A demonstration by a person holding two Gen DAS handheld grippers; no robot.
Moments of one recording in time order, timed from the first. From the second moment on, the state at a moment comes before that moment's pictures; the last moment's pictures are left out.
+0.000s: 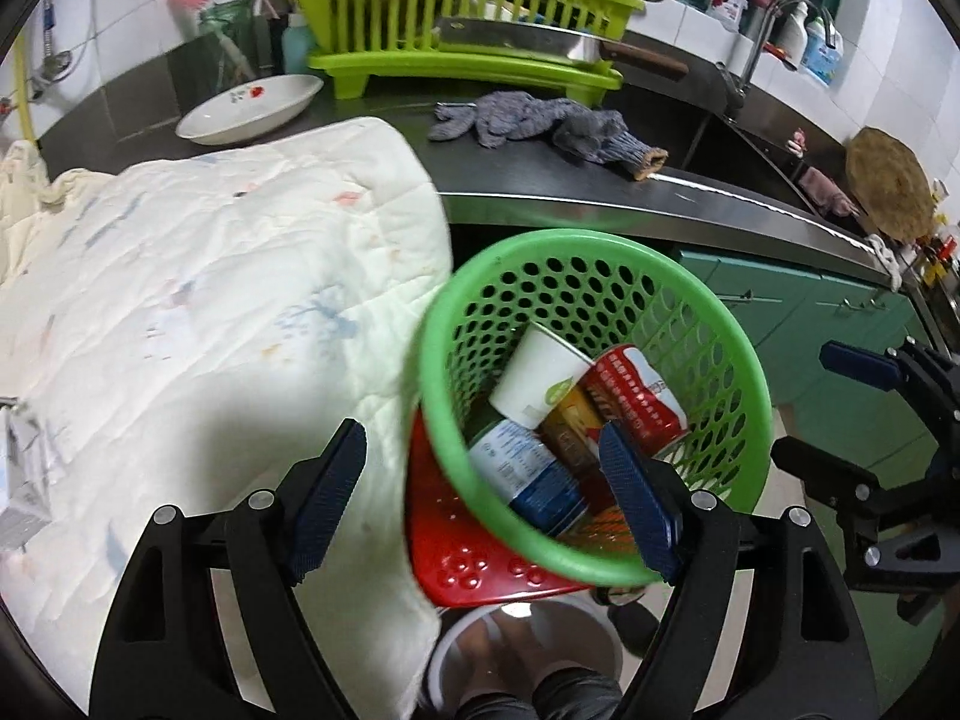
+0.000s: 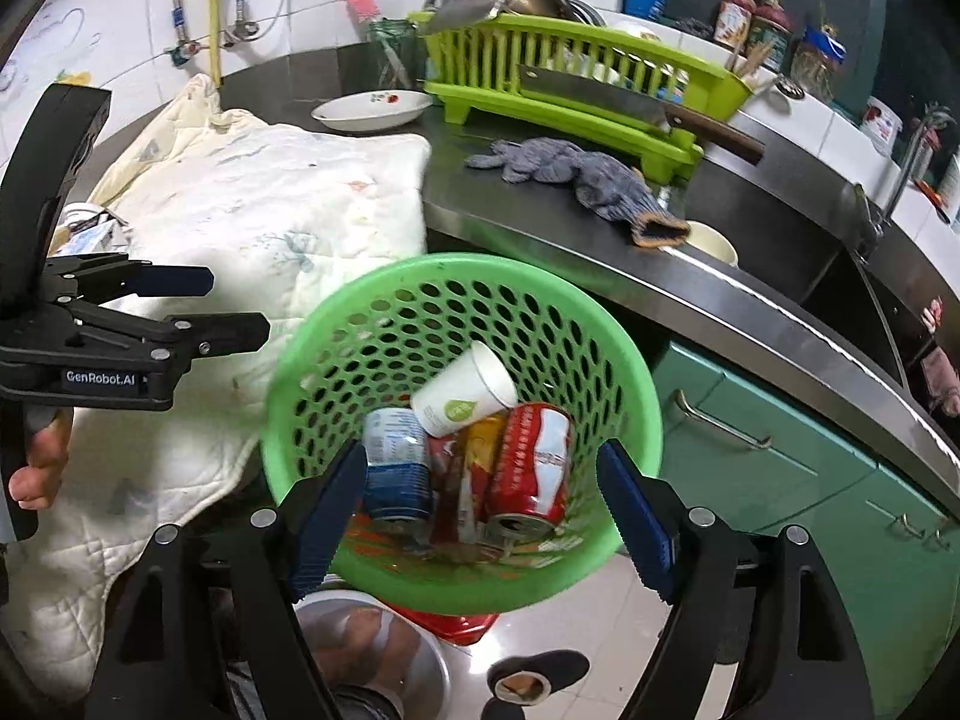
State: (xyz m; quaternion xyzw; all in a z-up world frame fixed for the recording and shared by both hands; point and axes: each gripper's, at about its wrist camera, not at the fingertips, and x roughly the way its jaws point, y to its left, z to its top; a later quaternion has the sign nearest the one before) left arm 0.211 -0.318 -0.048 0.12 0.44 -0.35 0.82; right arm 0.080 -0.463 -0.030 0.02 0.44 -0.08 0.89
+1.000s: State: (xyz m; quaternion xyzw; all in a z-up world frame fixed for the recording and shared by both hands) left arm 0.239 -0.107 -0.007 0.06 0.42 -0.20 0.88; right arm 0.146 -0.342 -0.010 -0.03 0.42 0.04 0.90
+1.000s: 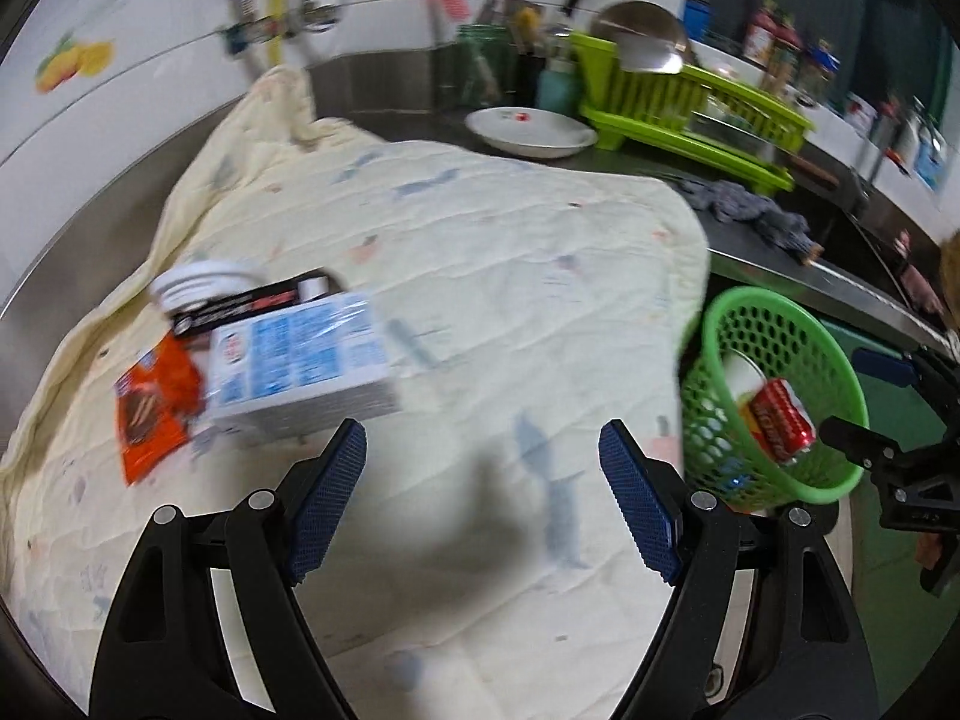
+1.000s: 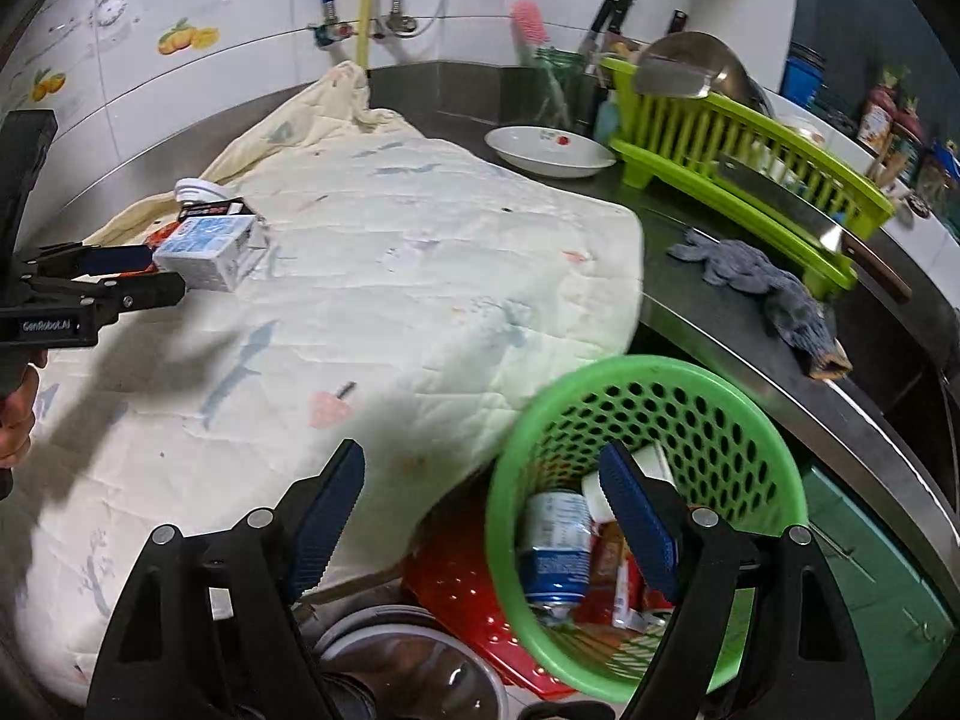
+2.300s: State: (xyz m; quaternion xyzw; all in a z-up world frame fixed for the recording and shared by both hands) left arm 0.347 0.083 -0.041 -0.12 0.46 0.03 0.88; right arm 0.247 -0.204 -0.032 -0.10 0.43 0.17 0.88
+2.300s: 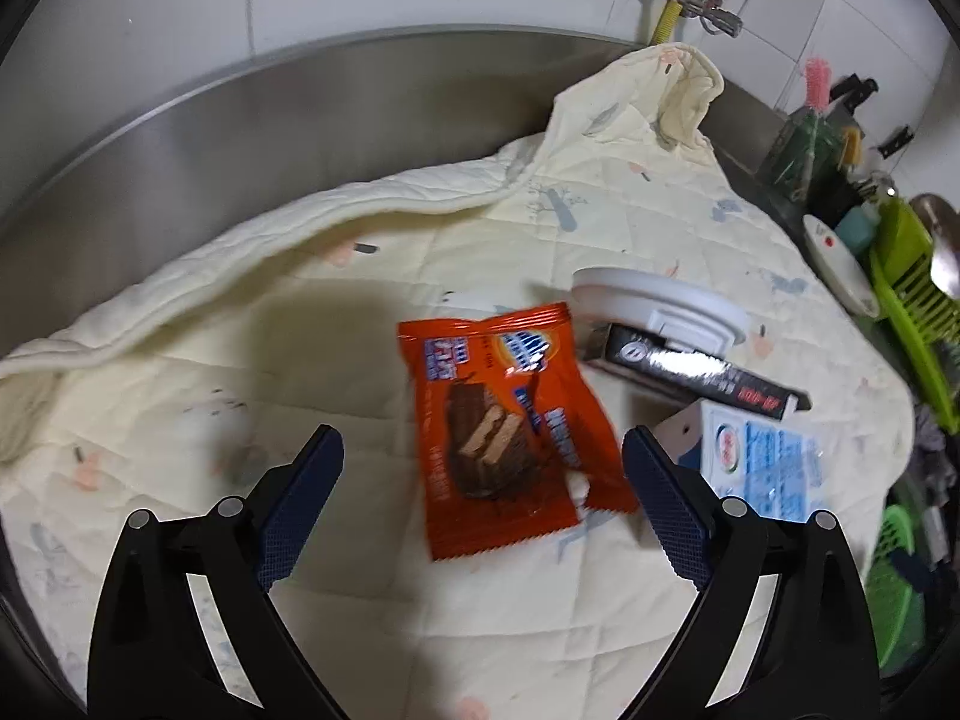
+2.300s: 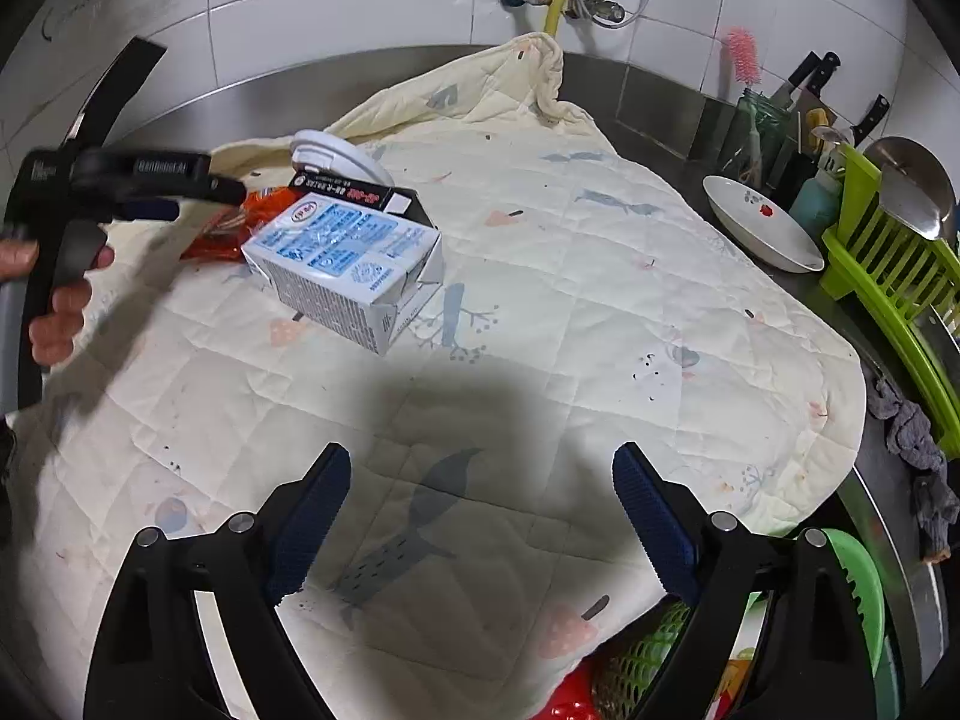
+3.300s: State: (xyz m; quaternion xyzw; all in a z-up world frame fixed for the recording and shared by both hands) left arm 0.342 0.087 -0.056 -0.15 0.45 0.06 0.88; right arm 0.268 -0.191 -0.041 -0.10 0.44 0.21 0.87
